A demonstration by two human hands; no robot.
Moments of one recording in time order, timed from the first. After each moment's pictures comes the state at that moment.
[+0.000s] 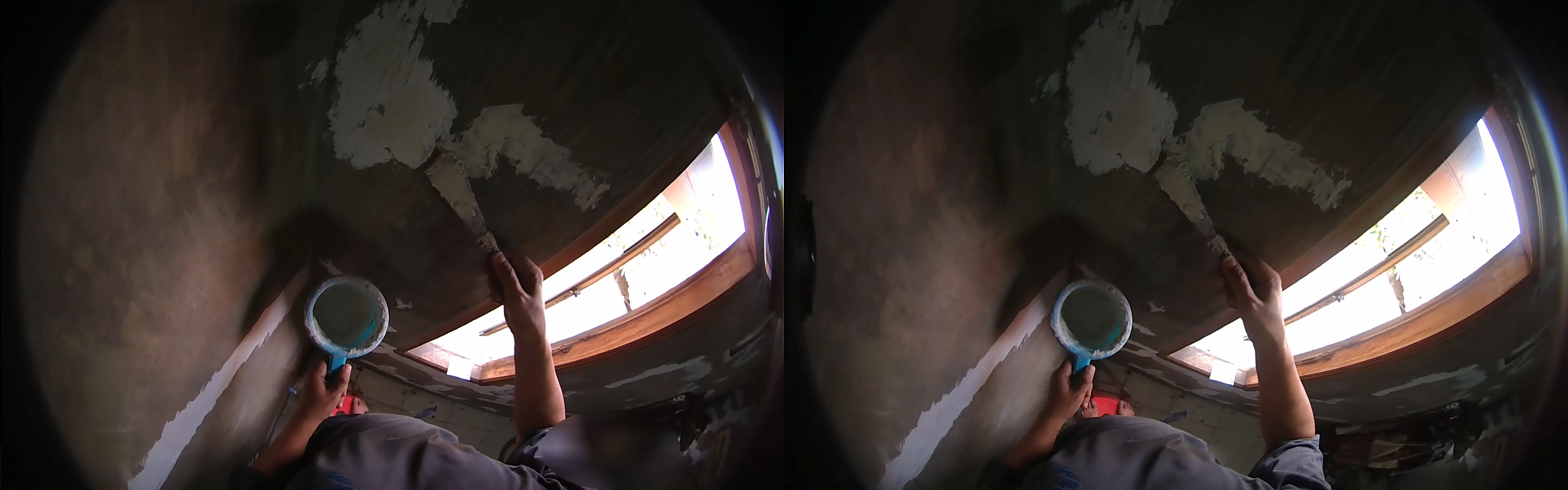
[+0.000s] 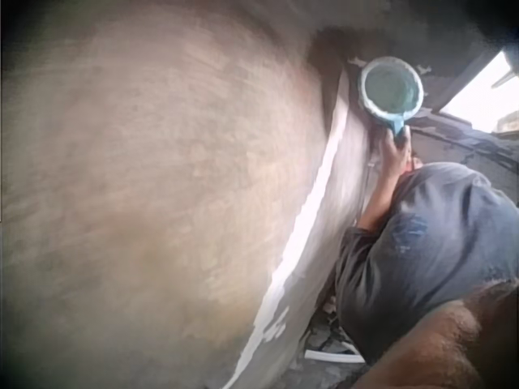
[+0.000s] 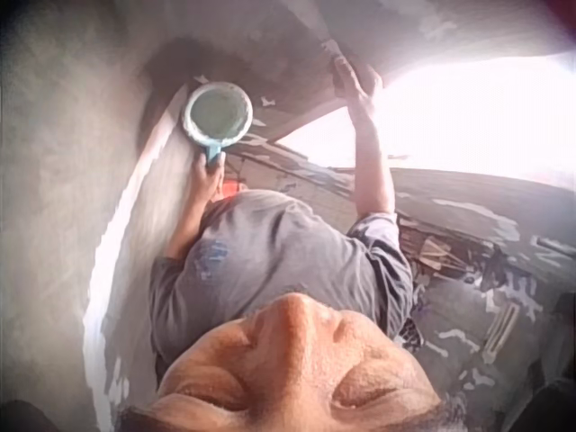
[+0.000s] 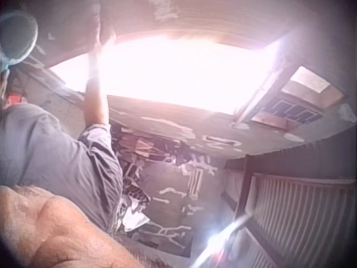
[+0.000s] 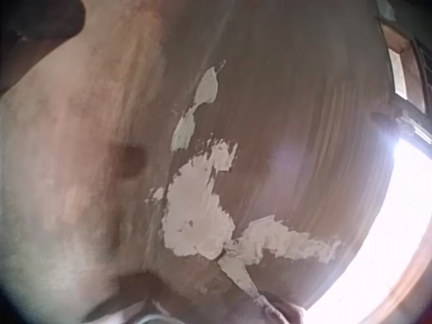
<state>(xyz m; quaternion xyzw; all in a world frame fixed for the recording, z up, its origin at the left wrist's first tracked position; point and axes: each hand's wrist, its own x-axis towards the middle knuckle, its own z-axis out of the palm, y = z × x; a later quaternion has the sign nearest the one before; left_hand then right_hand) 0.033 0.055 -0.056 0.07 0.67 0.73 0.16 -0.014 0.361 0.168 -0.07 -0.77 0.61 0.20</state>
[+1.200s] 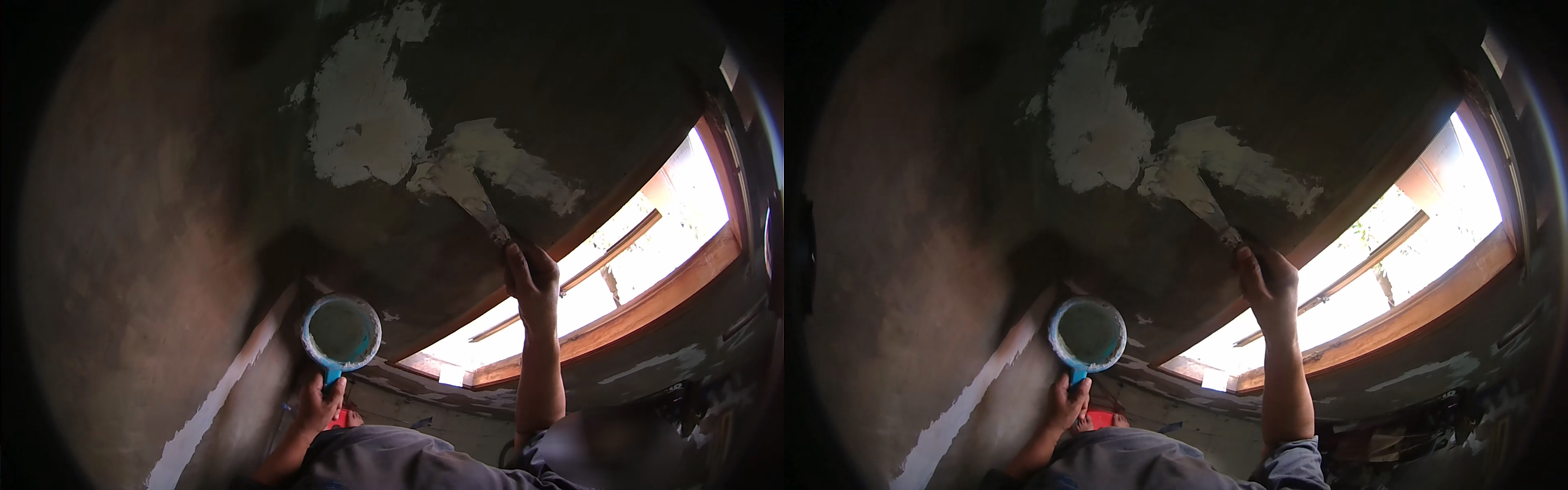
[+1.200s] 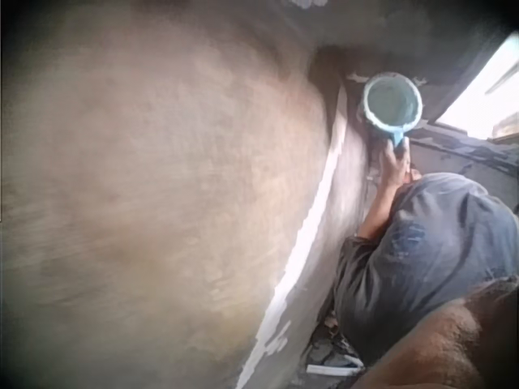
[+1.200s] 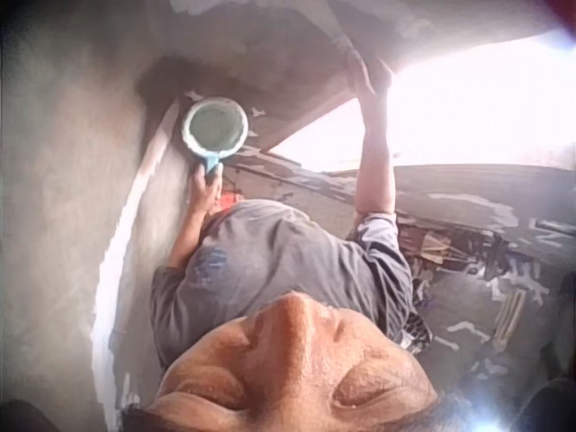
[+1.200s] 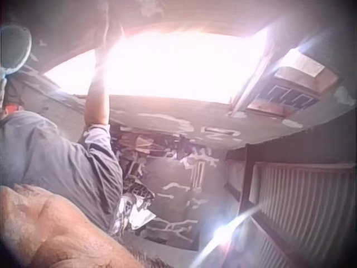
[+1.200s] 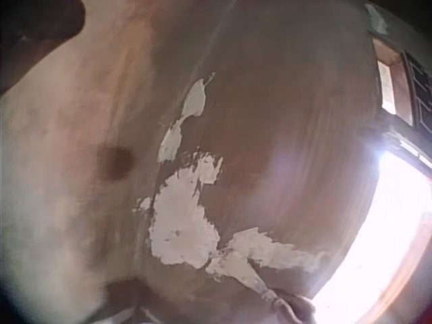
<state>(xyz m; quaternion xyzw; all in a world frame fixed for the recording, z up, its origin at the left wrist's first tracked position) 0.029 0.054 -0.058 0.07 0.65 0.74 0.19 -0.010 0.377 0.202 -0.04 -0.80 0.51 0.31</state>
